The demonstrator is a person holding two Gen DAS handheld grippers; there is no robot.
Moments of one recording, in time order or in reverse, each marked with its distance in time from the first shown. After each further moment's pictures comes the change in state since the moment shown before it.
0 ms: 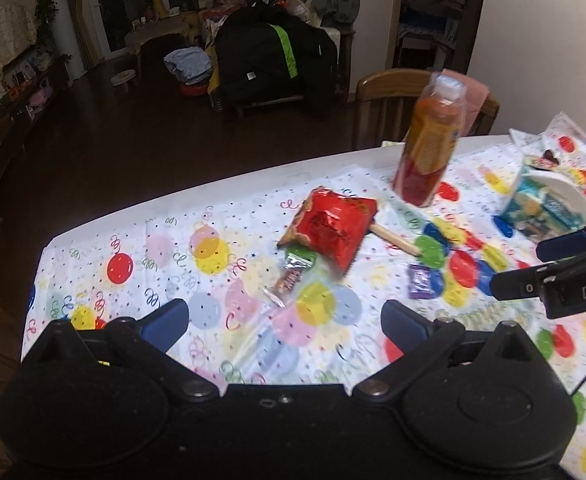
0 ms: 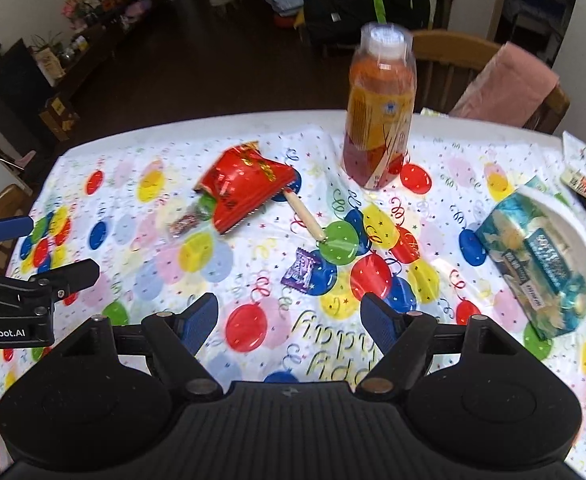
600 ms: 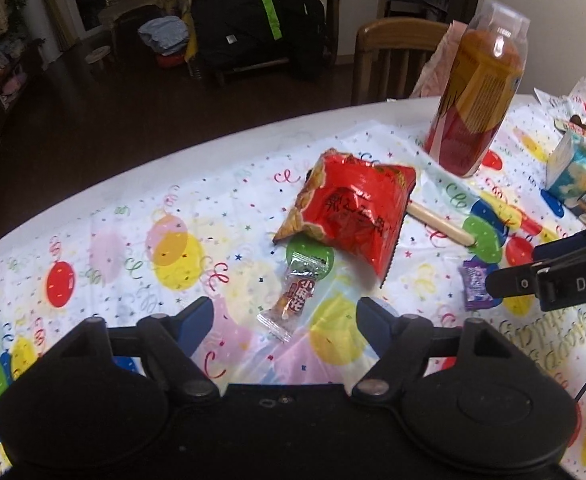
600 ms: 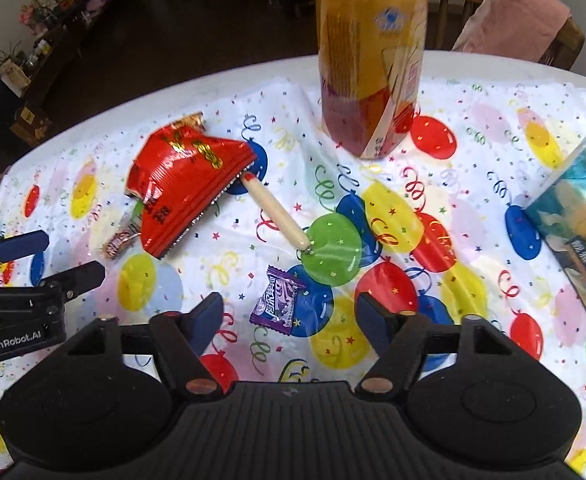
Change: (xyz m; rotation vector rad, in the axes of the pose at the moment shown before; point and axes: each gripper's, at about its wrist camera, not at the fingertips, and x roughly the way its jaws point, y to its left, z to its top) left arm 0.115 0.008 0.012 0.046 0.106 -0.051; right arm 0.108 -0.022 0.024 0.126 0.104 0.004
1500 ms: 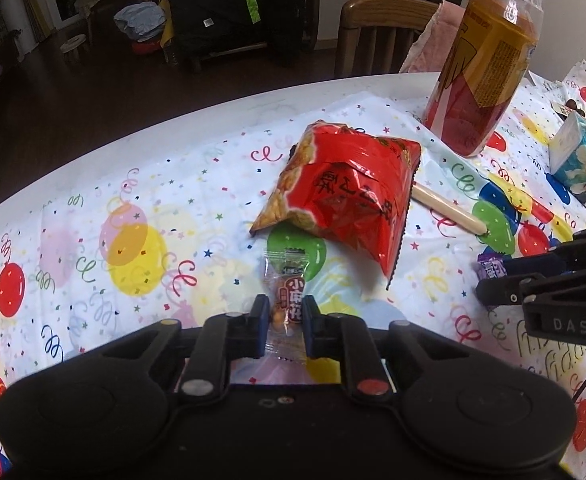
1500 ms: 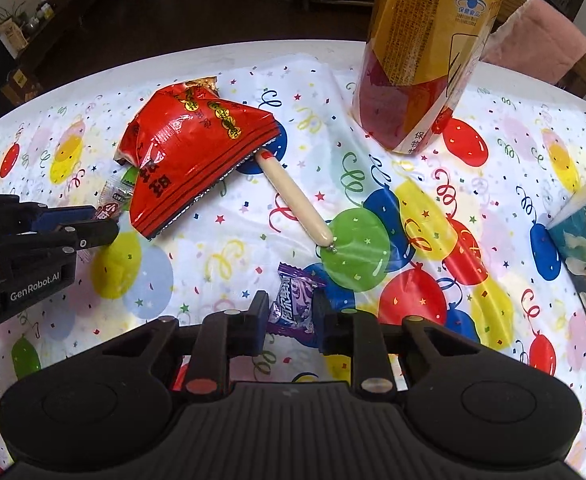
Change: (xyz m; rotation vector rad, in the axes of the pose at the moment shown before) left arm 0.040 0.000 0.000 0.012 0.038 -0.062; right arm 0.028 0.025 -0.006 -0.110 0.000 -0.080
